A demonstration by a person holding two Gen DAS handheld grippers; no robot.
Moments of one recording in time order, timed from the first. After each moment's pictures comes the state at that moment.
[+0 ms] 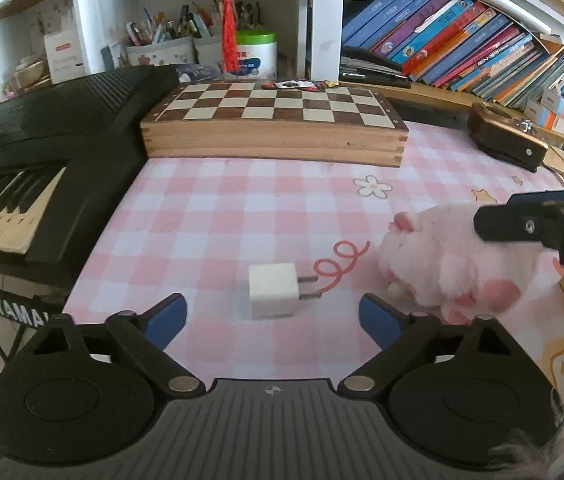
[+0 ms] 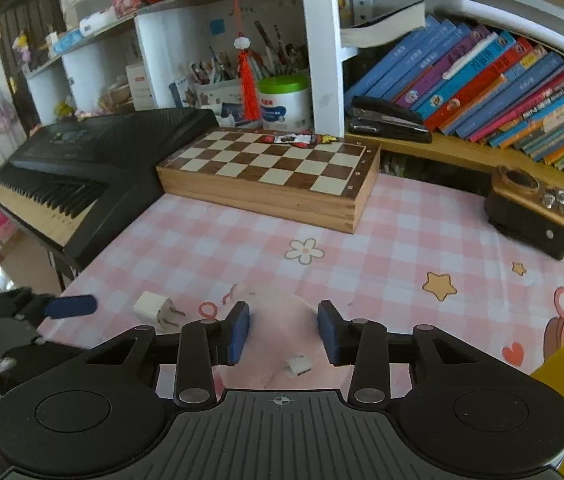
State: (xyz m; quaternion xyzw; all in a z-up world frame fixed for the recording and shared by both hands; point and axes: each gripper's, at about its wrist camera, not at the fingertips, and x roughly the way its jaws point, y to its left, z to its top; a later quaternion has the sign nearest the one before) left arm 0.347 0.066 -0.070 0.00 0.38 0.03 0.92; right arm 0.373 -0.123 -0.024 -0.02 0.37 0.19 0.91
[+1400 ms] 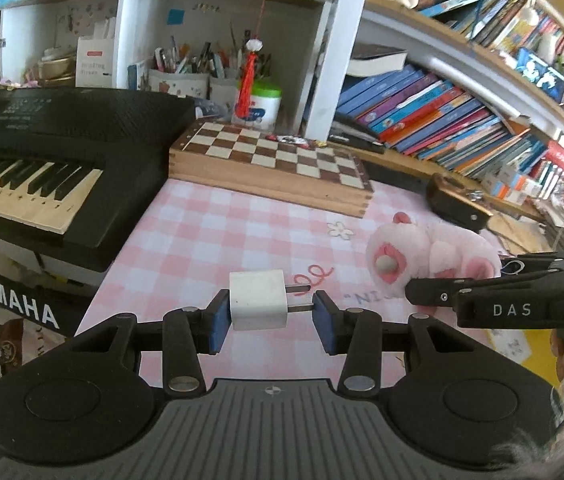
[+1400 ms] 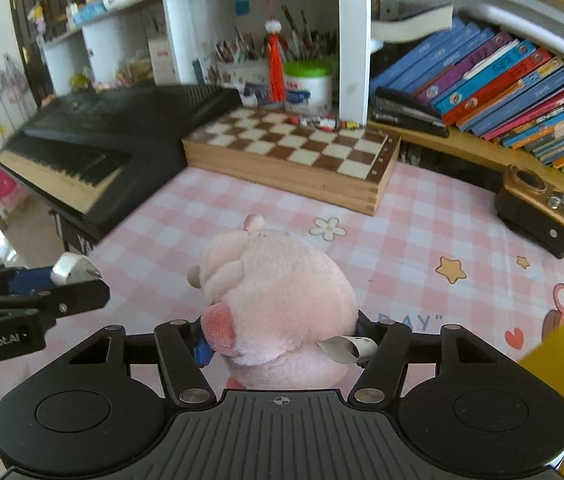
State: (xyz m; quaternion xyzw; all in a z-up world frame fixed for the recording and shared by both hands) left arm 0.262 0.102 -0.016 -0.10 0.32 -0.01 0.94; right arm 0.333 -0.107 -0.011 -0.04 0.38 0.19 0.90
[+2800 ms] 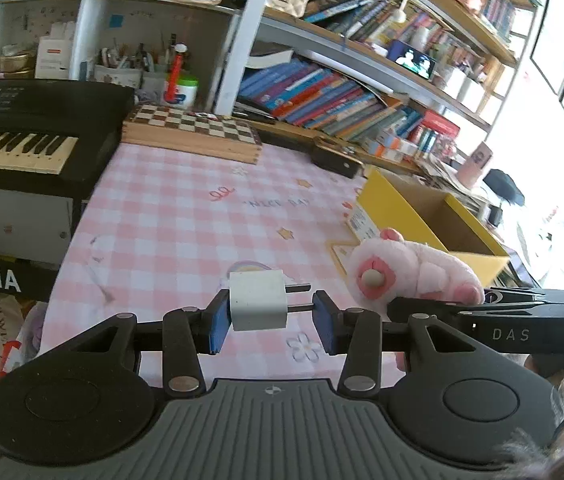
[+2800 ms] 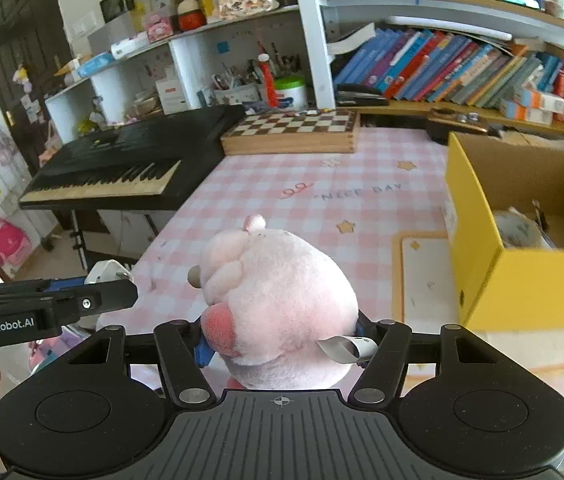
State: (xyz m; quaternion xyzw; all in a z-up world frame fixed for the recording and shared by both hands) left arm 0.057 0.117 0.014 -0.11 0.32 -0.15 0.93; right arm 0.082 -0.104 0.023 0.05 0.37 0.12 0.92
